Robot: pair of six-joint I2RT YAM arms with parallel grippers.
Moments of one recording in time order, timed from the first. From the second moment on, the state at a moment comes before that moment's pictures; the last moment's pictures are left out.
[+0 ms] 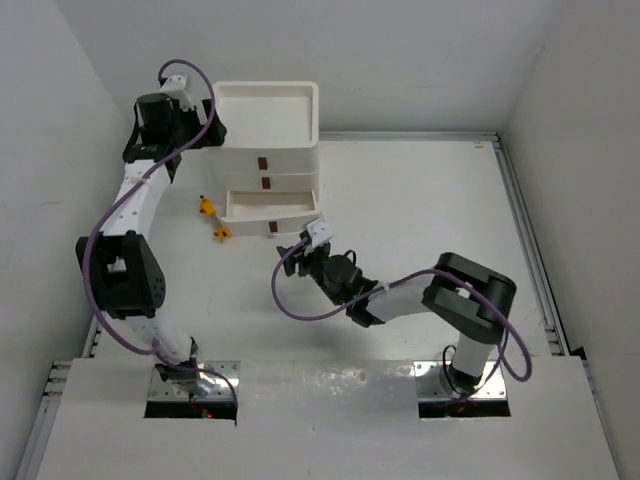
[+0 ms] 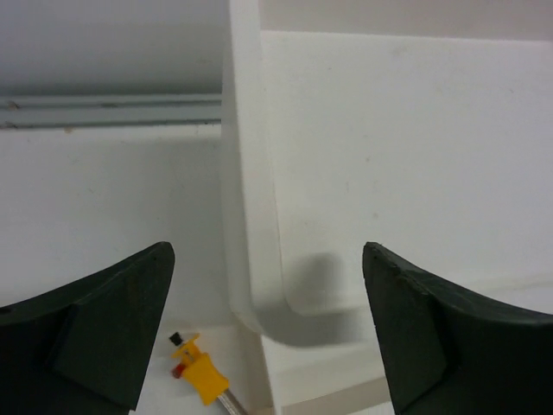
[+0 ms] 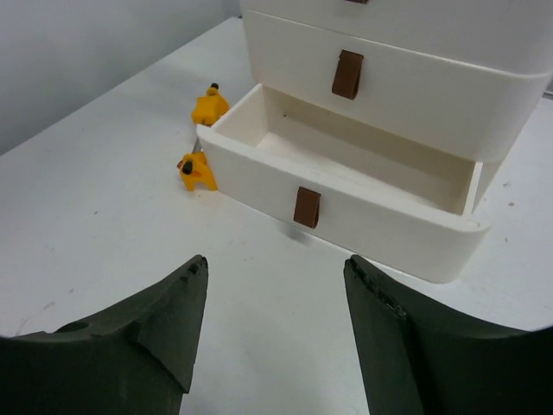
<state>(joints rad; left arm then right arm) 0.08 1.73 1.55 -0.21 0.23 -0.13 1.06 1.81 0.68 1.12 0.47 0.08</state>
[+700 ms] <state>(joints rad) 0.16 1.45 0.98 -0.34 0.57 0.92 0.90 1.46 0.50 0.65 0.15 0.11</state>
